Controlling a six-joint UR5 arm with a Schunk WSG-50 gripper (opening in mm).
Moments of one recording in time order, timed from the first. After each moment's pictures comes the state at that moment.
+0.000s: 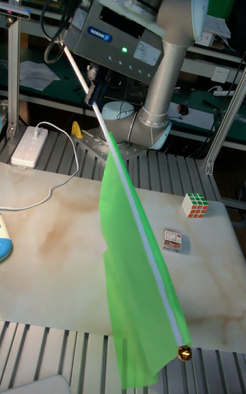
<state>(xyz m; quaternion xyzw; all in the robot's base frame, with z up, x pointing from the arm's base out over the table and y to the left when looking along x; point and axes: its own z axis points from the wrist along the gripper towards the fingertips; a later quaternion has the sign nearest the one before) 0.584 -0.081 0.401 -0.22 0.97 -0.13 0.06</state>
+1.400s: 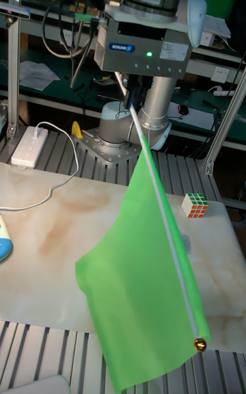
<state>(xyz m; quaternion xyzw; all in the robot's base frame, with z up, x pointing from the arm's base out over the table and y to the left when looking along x) 0.559 -0.031 0.393 -0.16 0.99 -0.03 0.01</state>
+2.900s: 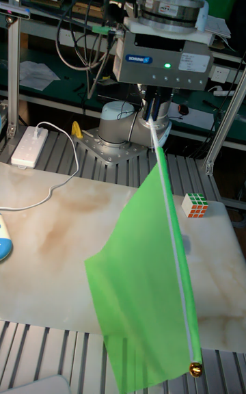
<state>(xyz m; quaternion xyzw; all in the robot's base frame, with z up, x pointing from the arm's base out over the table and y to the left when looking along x) 0.568 0.036 0.388 -0.07 1.00 0.03 0.02</state>
